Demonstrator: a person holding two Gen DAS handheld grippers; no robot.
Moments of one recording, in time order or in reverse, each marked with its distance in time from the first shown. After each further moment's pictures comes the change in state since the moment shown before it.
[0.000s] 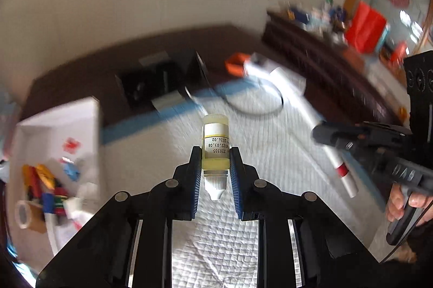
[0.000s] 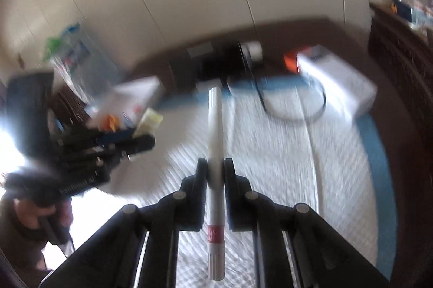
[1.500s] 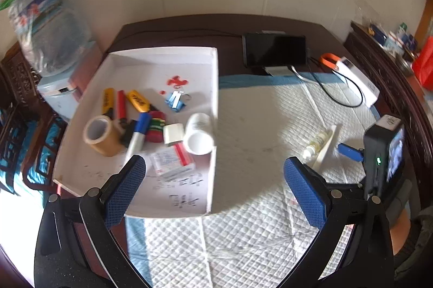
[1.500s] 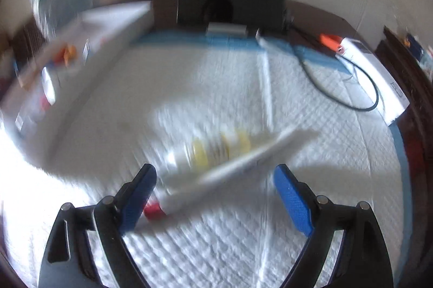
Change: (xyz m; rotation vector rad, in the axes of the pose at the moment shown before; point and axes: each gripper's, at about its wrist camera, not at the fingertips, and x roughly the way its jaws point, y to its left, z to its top) left arm -0.036 0.067 -0.073 -0.244 0.088 0.319; right arm 0.142 0.054 -0.066 -0.254 0.199 -0.296
